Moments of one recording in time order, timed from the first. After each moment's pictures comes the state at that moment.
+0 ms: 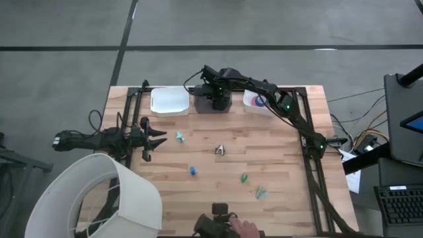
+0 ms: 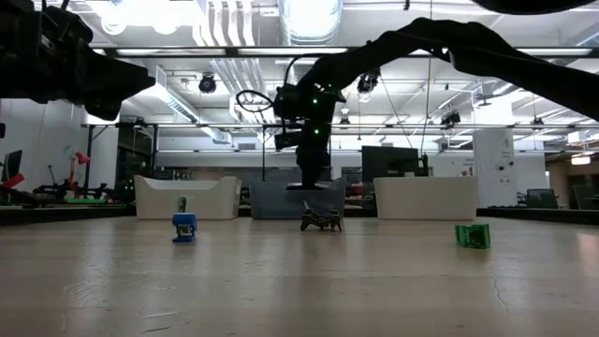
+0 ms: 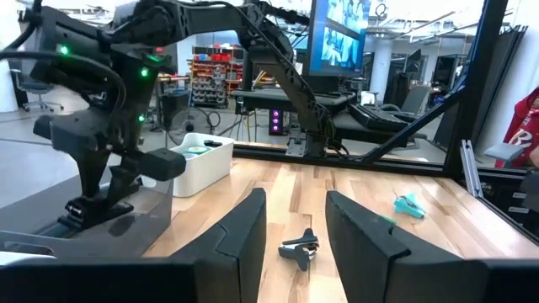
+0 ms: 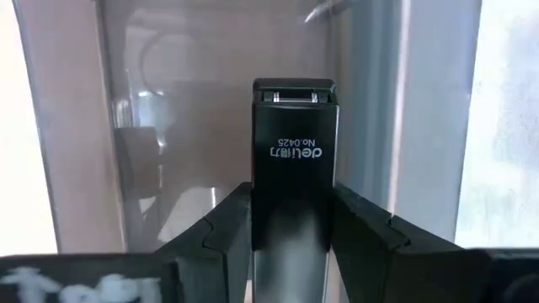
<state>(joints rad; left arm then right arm) -0.09 0.02 0.01 0.05 -0.25 -0.04 -0.52 2.46 2.28 -1.06 0.12 -0.54</state>
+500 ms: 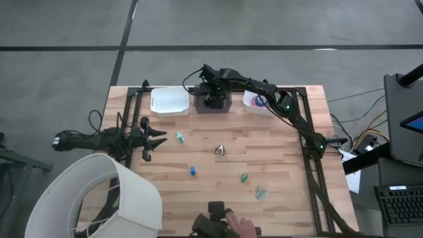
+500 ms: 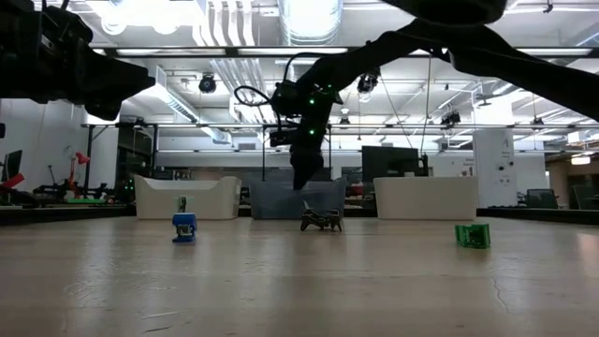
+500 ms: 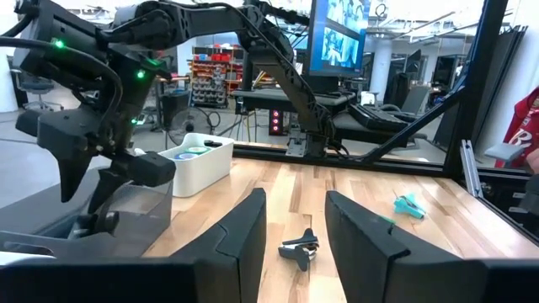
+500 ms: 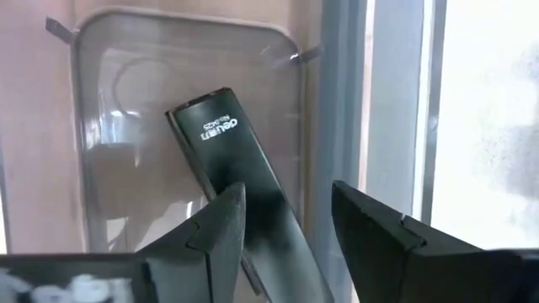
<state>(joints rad) -0.09 0.02 0.01 0.05 -0.25 -0.04 -0.52 2.46 2.28 -0.95 0.13 -0.59</state>
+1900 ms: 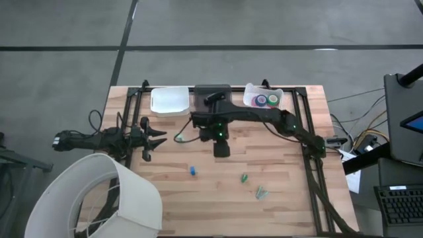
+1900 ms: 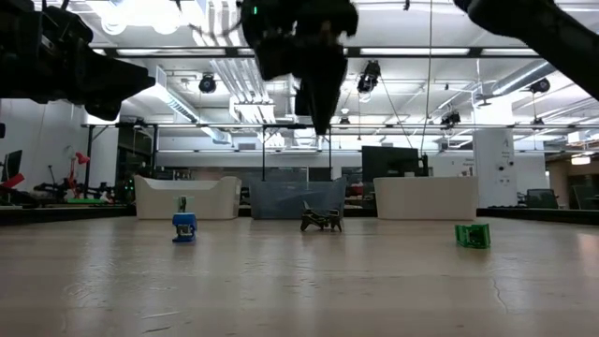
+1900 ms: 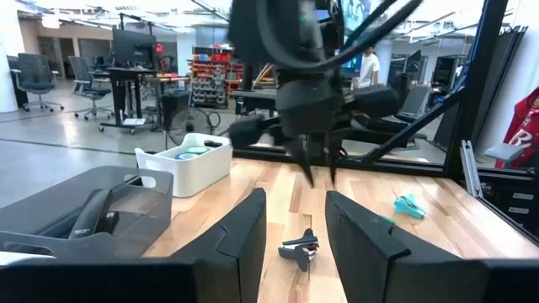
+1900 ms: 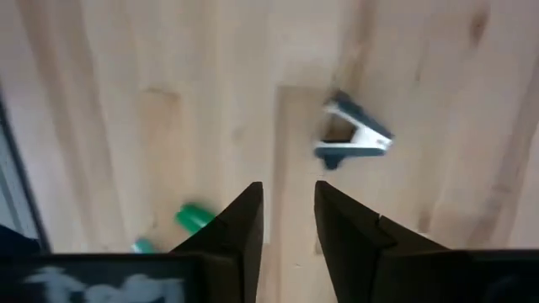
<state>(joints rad) -0.09 0.02 0.01 0.05 -0.25 -0.04 -0.09 2.34 2.33 -1.57 -0.32 -0.11</state>
